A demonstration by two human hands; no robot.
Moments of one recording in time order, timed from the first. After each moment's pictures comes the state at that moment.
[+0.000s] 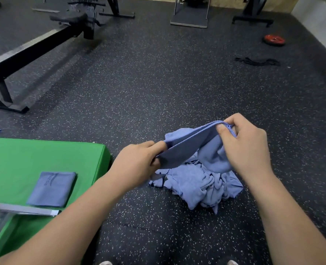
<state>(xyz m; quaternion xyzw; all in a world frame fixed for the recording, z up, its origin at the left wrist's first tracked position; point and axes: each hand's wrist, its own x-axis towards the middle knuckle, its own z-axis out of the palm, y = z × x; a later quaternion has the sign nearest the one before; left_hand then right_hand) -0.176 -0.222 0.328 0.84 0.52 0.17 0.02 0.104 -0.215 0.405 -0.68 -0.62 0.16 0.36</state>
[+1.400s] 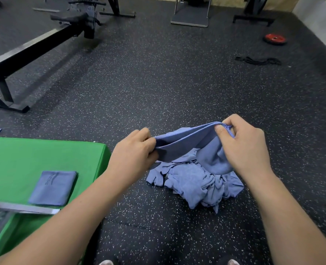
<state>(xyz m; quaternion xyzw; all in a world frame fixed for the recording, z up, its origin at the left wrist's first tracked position) -0.178 -0.217 0.336 0.81 0.53 0.24 -0.06 0.104 -0.216 0.402 -0.67 -0.64 0.16 0.34</state>
